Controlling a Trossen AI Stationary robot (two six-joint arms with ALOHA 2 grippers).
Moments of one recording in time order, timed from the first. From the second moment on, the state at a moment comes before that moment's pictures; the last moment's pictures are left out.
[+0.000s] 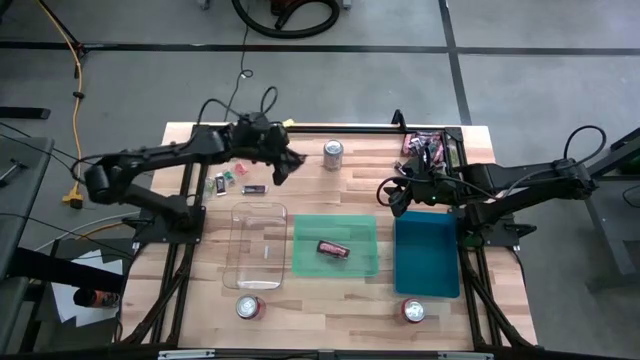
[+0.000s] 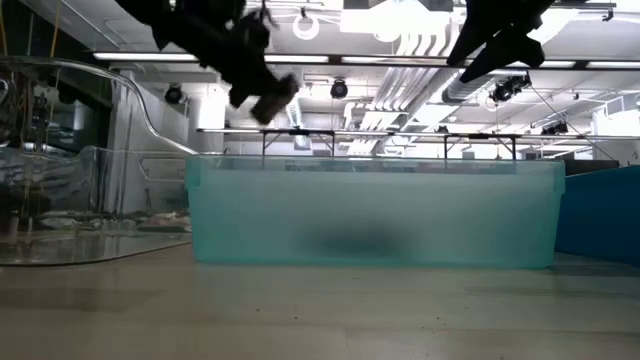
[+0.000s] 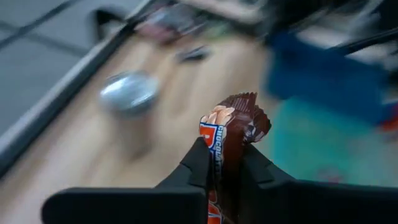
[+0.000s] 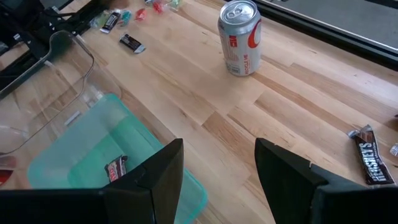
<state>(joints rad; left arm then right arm) 0.43 1.30 0.94 -0.17 0.29 -0.05 0.11 1.02 0.98 -0.78 0.47 0.80</state>
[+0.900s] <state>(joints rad) -0.09 1.58 0.94 0.02 0.12 -0.22 0.11 1.02 0.98 -0.78 0.45 0.78</state>
